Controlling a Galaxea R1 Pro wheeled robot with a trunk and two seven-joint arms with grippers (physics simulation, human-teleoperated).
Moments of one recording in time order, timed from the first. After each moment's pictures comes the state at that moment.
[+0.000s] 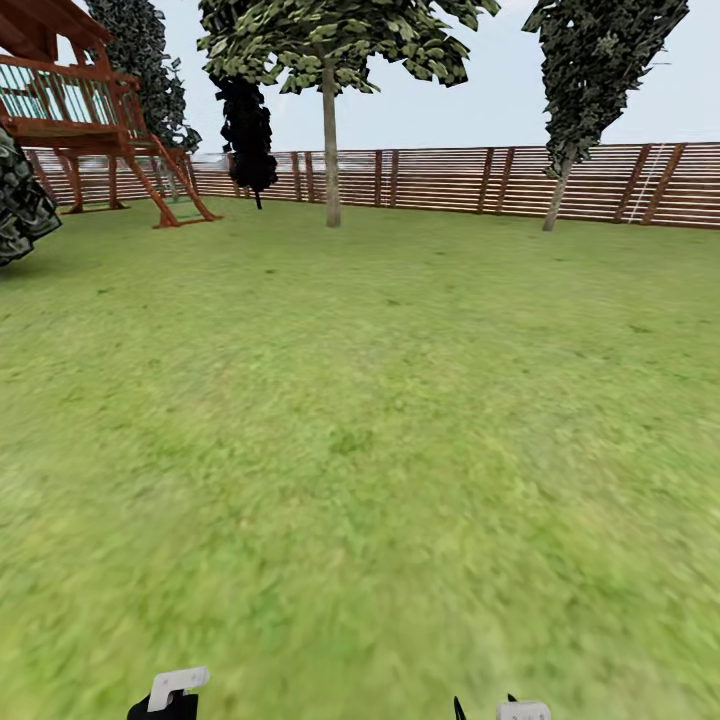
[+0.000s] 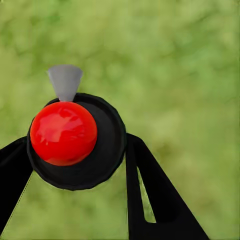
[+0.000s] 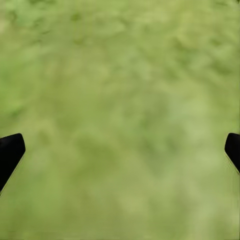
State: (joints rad) left arm -0.39 0.10 0.34 -0.15 -0.22 -0.34 0.00; right arm -0.34 0.02 -0.64 -0.04 0.65 -0.72 0.04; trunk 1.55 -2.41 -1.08
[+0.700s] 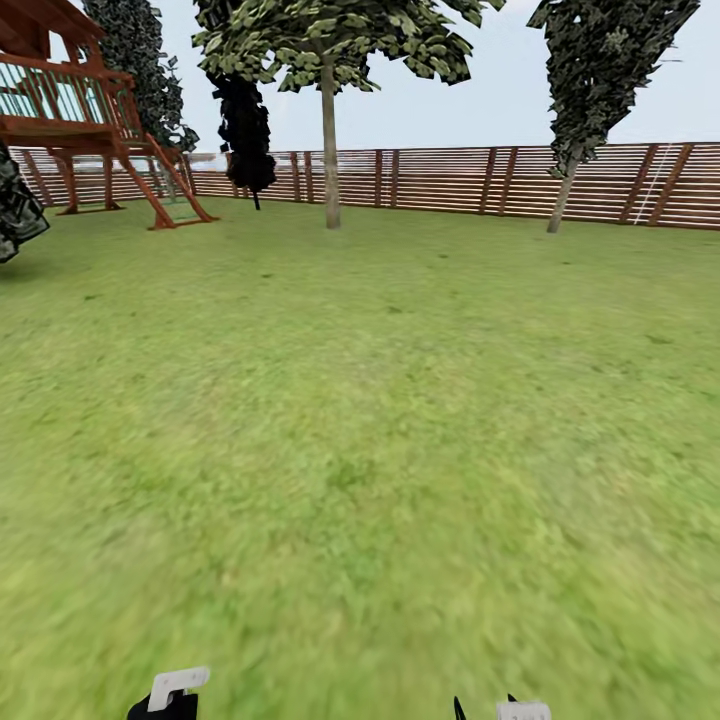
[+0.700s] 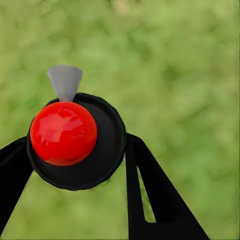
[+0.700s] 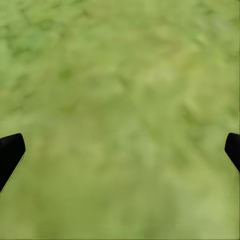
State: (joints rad) left arm -0.39 0.10 0.34 -0.15 -0.22 -0.34 0.00; right arm -0.34 0.02 -0.64 -0.04 0.65 -0.72 0.04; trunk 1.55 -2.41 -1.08
